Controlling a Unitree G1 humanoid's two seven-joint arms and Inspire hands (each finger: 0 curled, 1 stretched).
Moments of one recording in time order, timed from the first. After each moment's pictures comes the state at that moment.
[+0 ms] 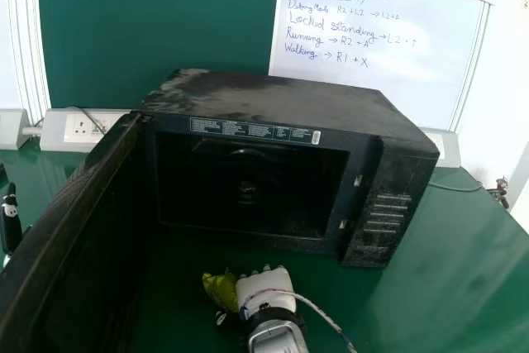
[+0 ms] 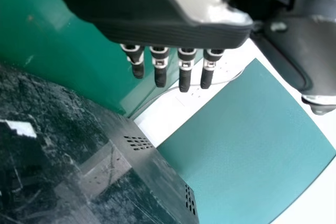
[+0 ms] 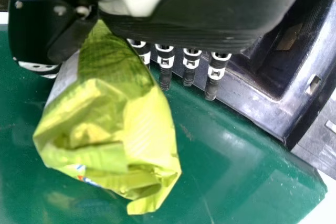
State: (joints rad) left arm 0.09 0.36 0.67 -0.24 -1.15 0.72 0.01; right arm -0.16 -0.05 0.62 -0.30 -1.95 0.18 1.05
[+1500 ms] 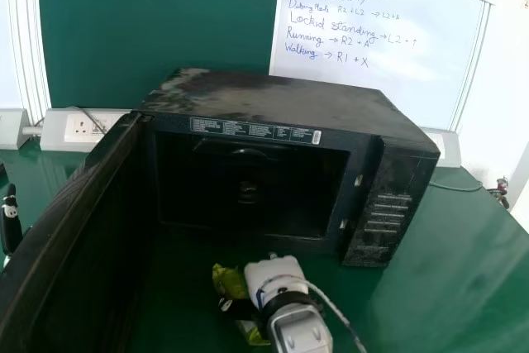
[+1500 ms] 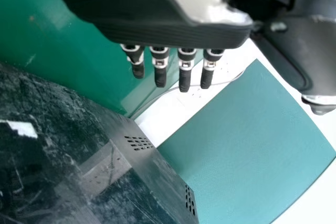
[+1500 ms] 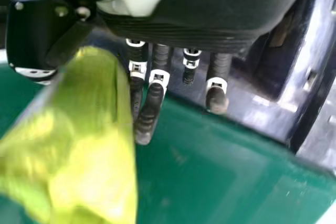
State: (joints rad) left arm 0.09 0.36 0.67 -0.23 -1.16 0.72 0.00; right arm -0.22 -0.07 0.49 -0.34 -1.76 0.18 1.02
